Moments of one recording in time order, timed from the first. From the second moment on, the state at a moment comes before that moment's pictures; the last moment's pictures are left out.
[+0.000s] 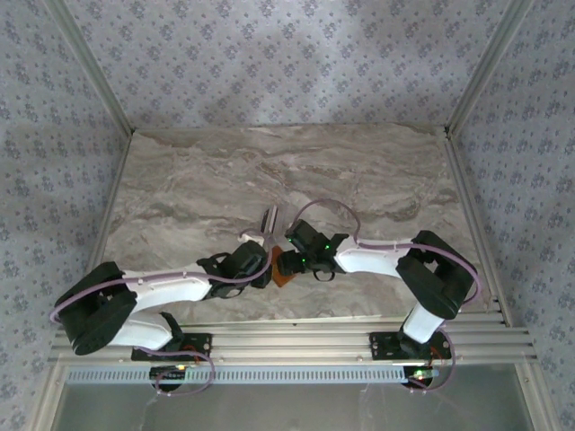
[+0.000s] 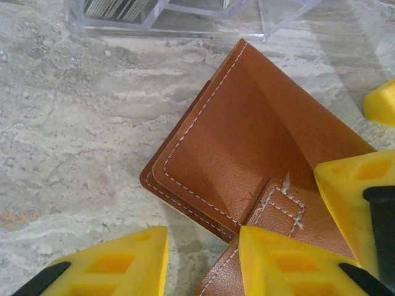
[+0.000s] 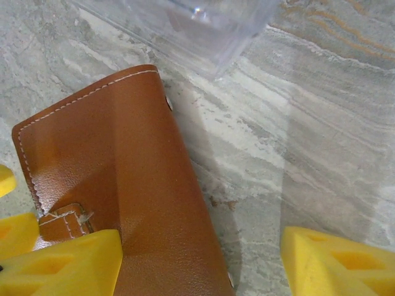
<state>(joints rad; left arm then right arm) -0.96 1.32 0.50 -0.12 -0.16 -0.69 0.91 1.65 0.85 -0.23 -0.03 0.58</state>
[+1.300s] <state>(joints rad) -0.93 1.04 0.30 -0.10 -0.21 -0.74 1.02 1.27 0.75 -0.45 0.34 0.67</state>
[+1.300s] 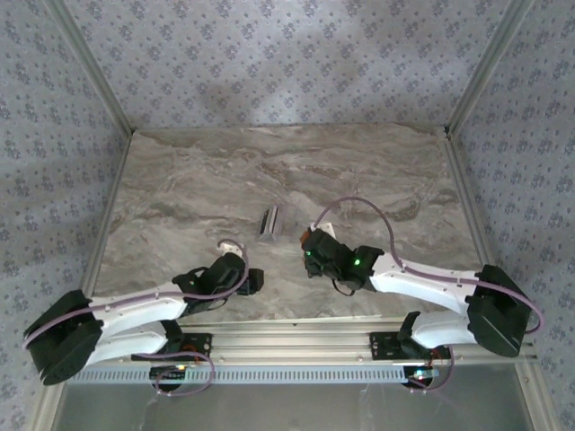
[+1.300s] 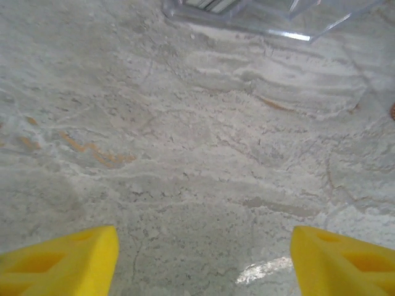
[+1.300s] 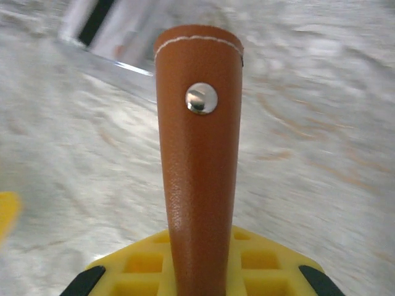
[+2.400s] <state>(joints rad) -0.84 0.73 0.27 -0.31 -0.24 -0.78 1.24 1.63 1.05 -0.61 0.45 0.69</state>
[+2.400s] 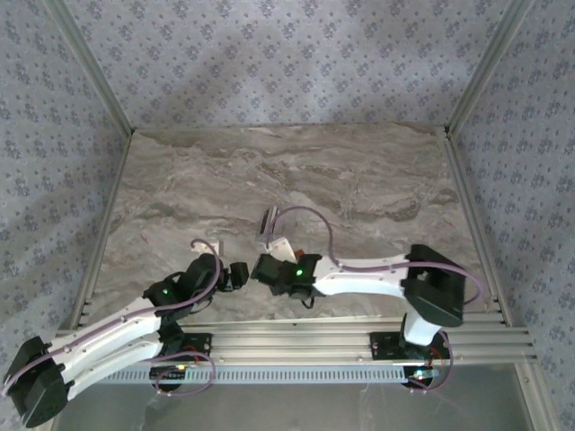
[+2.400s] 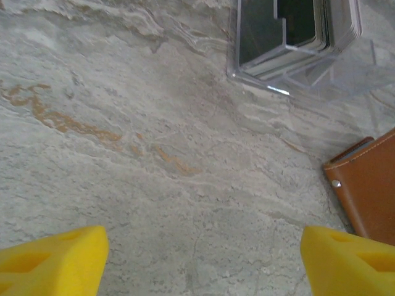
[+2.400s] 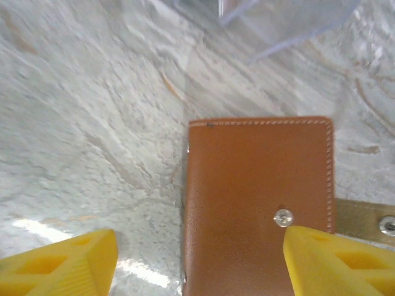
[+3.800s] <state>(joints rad) -1.00 1.54 0.65 -0.07 -0.17 -0.64 0.73 1.34 0.65 -0.28 -0.03 0.58</state>
